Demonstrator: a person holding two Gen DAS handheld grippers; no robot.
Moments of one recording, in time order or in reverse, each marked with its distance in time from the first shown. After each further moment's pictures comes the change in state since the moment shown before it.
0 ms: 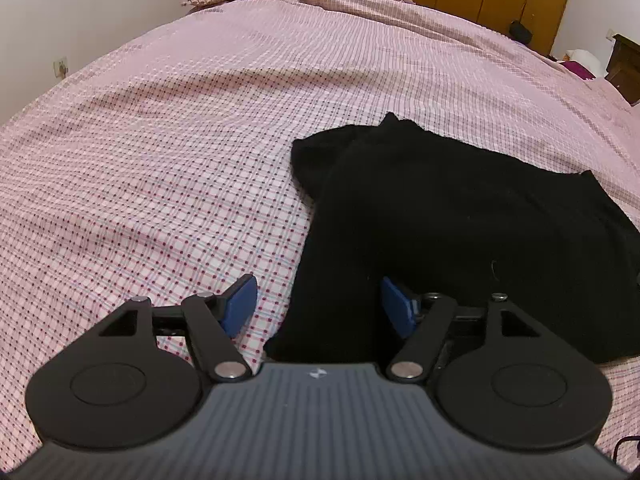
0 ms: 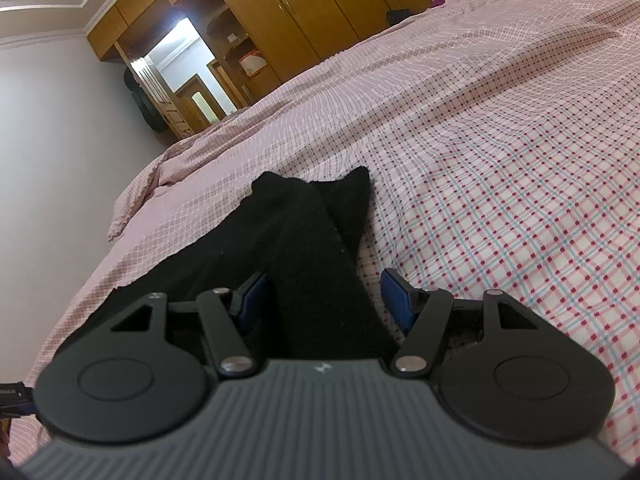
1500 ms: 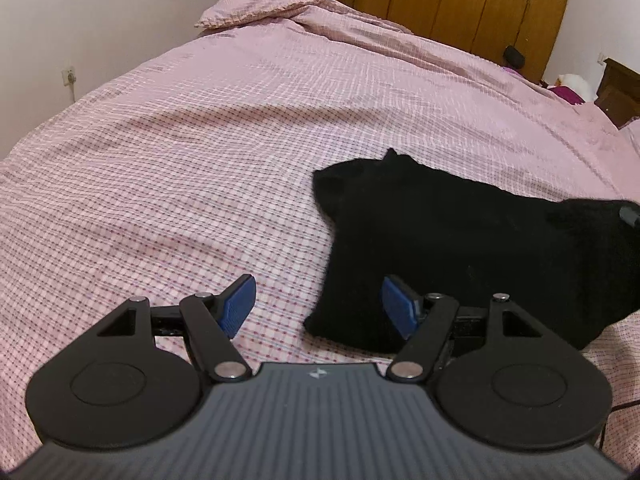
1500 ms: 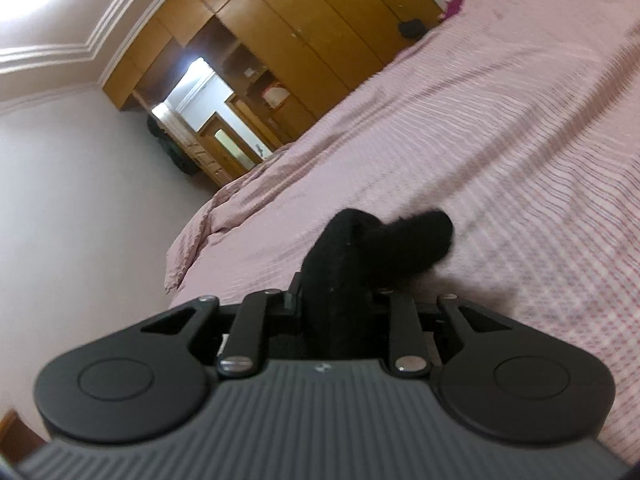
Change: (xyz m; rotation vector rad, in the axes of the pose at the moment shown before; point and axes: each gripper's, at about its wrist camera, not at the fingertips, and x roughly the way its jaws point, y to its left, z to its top) left arm -0.065 0.025 -0.003 -0.031 -0.070 -0.019; right arm 0.004 0.105 0.045 0.123 -0.072 0.108
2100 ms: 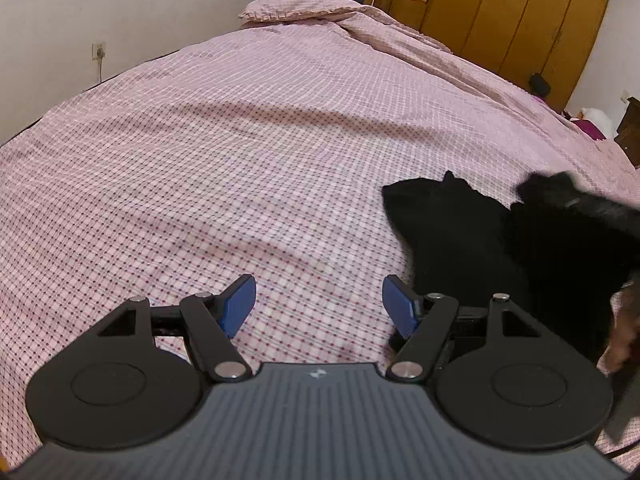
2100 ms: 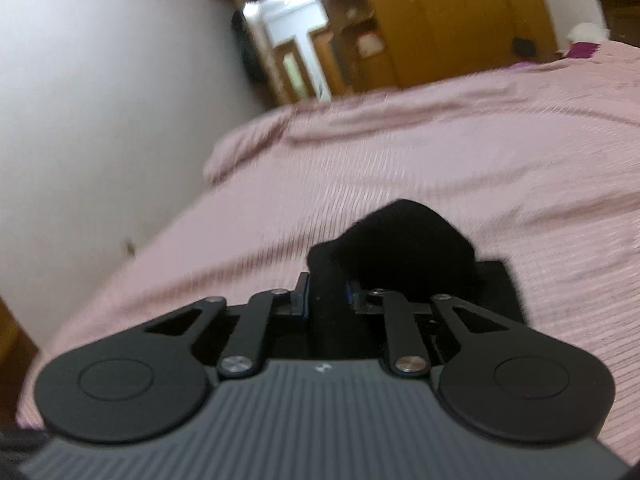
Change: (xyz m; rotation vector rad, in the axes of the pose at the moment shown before) left arm 0.003 0.065 0.005 -0.114 -0.008 0.015; right arm 0.093 0.155 -0.091 -0.428 0.167 0.041
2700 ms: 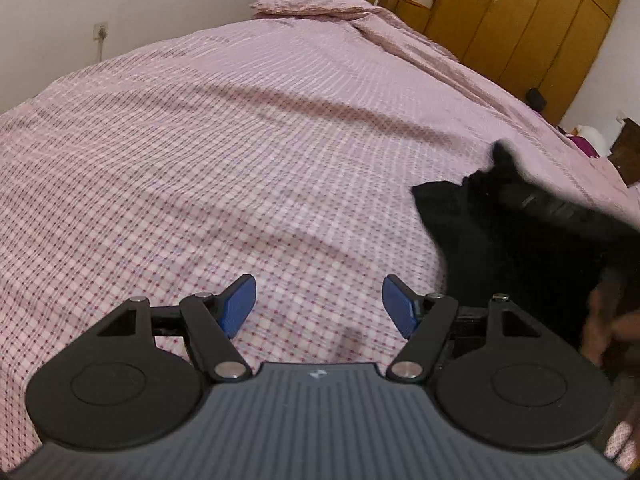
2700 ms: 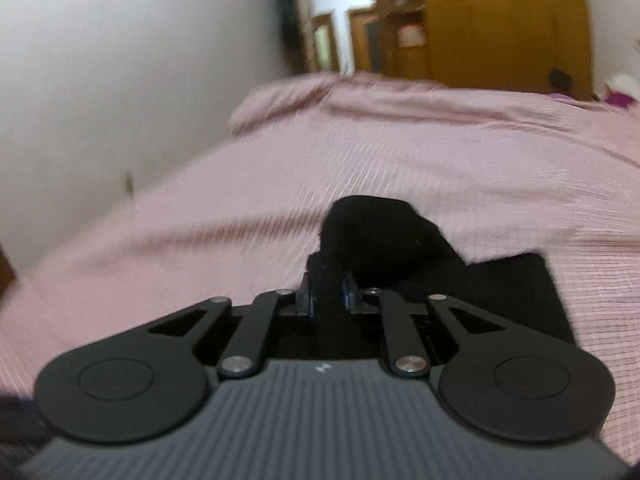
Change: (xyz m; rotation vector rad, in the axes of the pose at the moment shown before) left arm 0.011 0.046 -0.006 -0.065 0.004 -0.038; right arm 0.036 0.090 -0.027 -0.246 0.081 -0.034
